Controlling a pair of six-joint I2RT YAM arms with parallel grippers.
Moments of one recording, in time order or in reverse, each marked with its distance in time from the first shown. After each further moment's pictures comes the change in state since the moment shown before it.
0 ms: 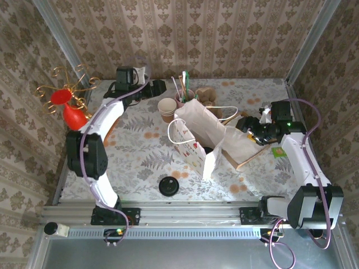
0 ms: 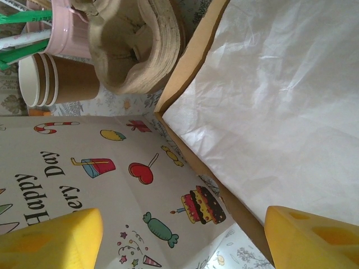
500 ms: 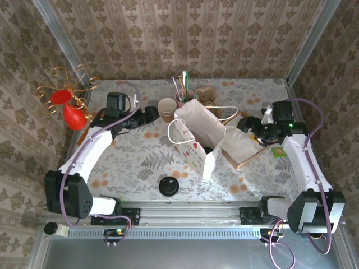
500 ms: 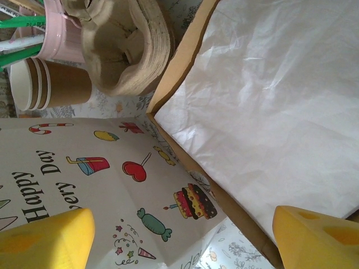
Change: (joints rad) left arm -0.012 -0.463 -0.438 -0.186 -0.091 -0.070; right arm 0.000 -0.036 0.018 -0.044 0.048 0.000
